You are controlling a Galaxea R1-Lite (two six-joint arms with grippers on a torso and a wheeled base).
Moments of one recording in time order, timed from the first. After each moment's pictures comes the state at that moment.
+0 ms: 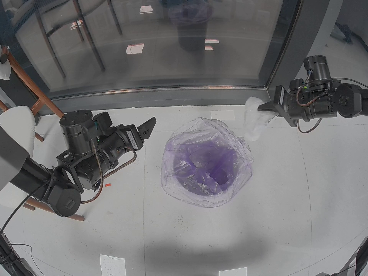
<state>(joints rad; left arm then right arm) -0.44 1.87 -0.75 -1.08 0.12 -0.33 0.31 1.88 -1.48 0.14 0.34 0.60</state>
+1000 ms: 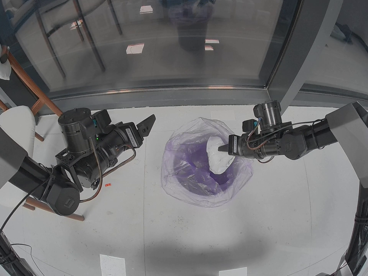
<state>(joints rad) -0.44 1.86 -0.76 -1.09 0.12 -0.33 0.40 2.23 -1.42 -0.22 0.32 0.37</state>
